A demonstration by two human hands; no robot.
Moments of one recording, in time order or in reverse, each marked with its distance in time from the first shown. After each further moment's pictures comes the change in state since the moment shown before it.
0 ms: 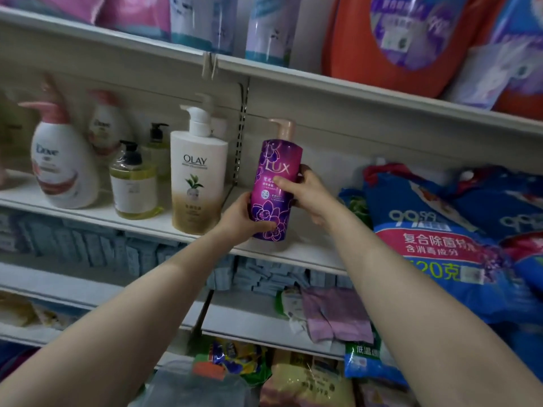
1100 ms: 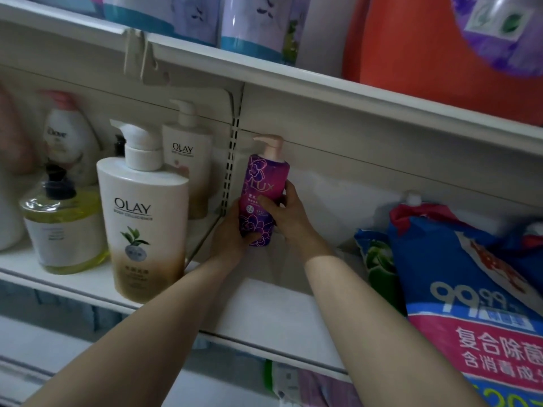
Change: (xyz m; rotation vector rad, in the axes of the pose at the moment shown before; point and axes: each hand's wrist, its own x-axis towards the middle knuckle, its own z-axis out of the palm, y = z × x) left_hand 0.159 -0.056 0.020 0.130 0.331 0.153; right_hand 0.156 0.066 0.006 0.121 0.024 -0.052
